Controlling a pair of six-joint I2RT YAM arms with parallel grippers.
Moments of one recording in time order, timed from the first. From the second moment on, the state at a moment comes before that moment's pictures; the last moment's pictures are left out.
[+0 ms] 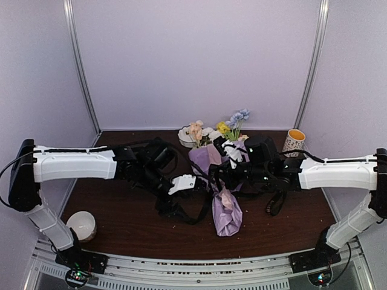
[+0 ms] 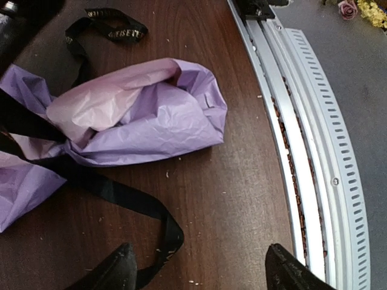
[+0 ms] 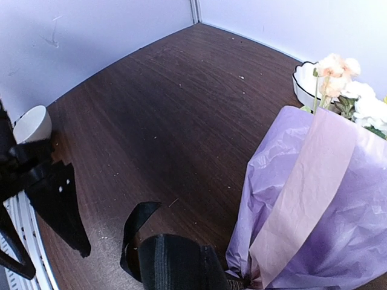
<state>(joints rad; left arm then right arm) -0.99 1.61 1.16 -0.54 0.48 0.58 0.88 1.43 0.91 0.04 -0.07 0.12</state>
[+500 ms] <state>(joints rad) -0.85 1.63 1.27 -0.25 0.67 0.62 0.88 1.43 0.90 0.08 -0.14 -0.02</state>
